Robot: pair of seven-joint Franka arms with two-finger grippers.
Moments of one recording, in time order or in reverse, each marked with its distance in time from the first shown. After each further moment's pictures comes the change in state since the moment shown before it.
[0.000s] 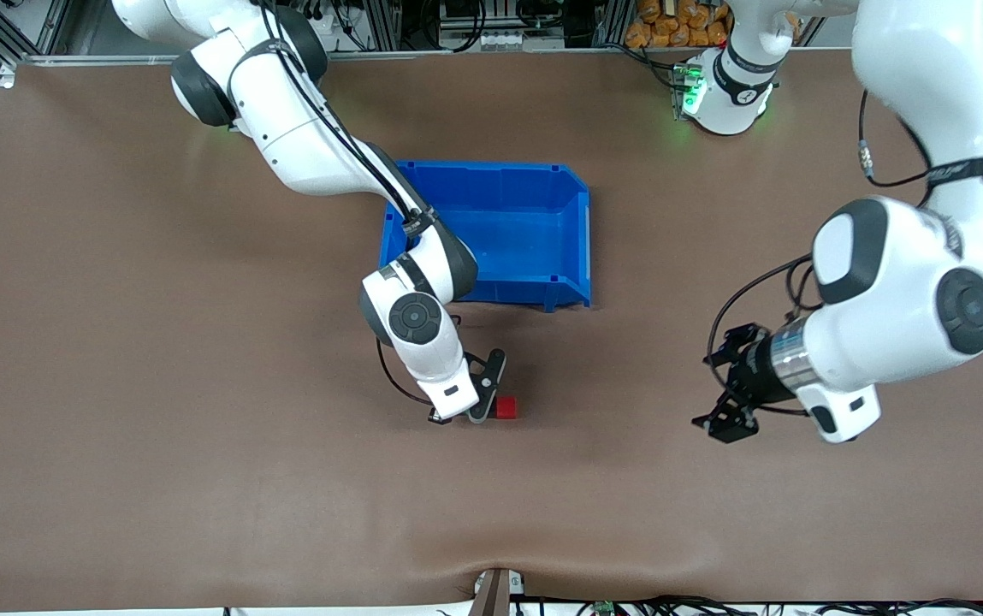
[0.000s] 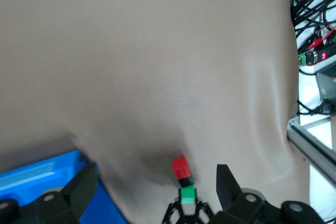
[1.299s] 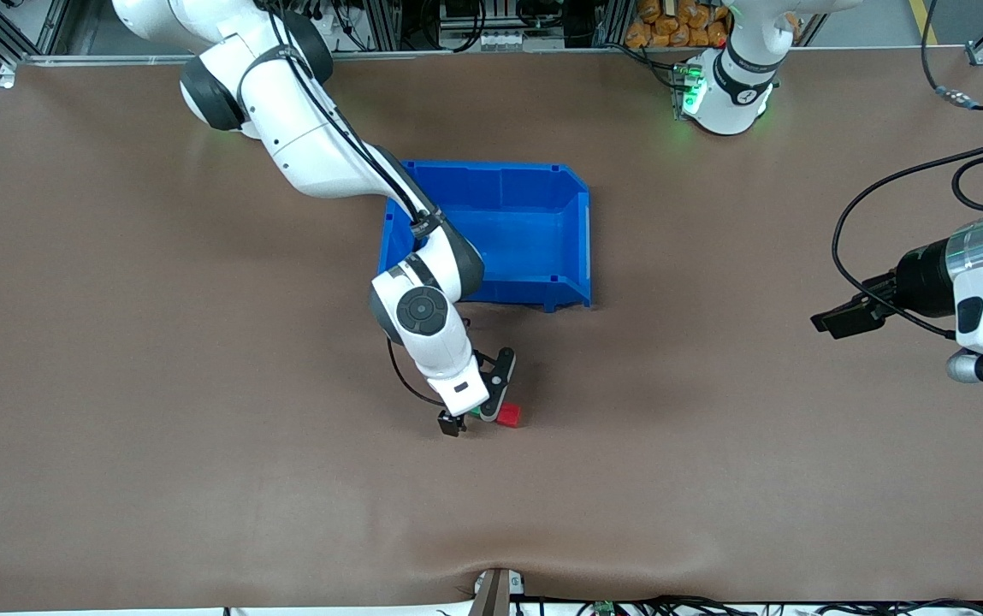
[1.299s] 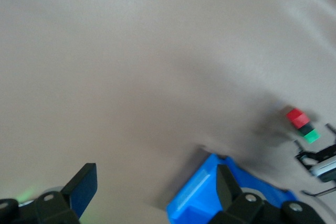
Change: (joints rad) left arm 0.130 -0.190 0.035 -0.010 0.123 -0.356 0.799; right arm 0.017 0.025 -0.002 0.021 0.000 0.081 0.007
